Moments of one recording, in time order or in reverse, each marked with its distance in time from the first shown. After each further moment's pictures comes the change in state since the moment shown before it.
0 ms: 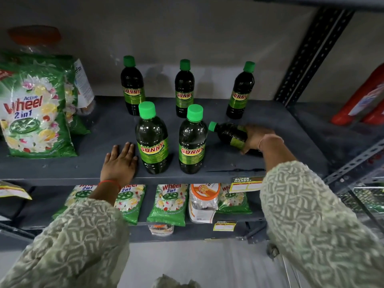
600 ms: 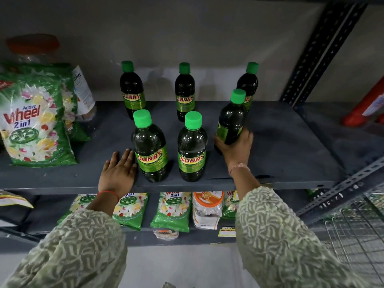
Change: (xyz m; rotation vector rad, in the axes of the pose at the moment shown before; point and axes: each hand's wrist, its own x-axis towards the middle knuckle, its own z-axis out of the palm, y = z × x) left_hand 0.000 -0.002 0.004 0.052 0.021 -0.019; right_hand 0.002 -0.058 0.067 1.060 0.758 -0.019
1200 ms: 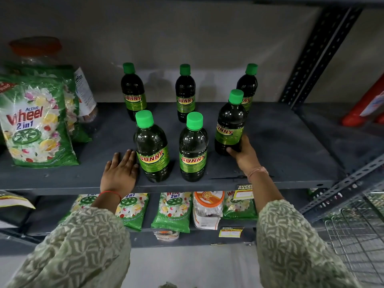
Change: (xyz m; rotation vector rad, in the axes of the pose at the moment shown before) left_hand 0.003 -0.003 0.003 0.010 -0.011 0.011; right_hand 0.010 0.027 -0.027 0.115 -0.409 0.123
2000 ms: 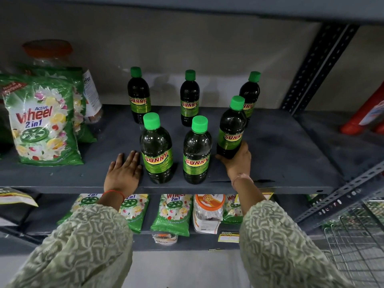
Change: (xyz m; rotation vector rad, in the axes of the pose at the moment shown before) left_hand -0.003 0.002 -0.002 -0.016 0.007 -0.015; right_hand -0.017 -0.011 0.032 -0.189 0.264 0.015
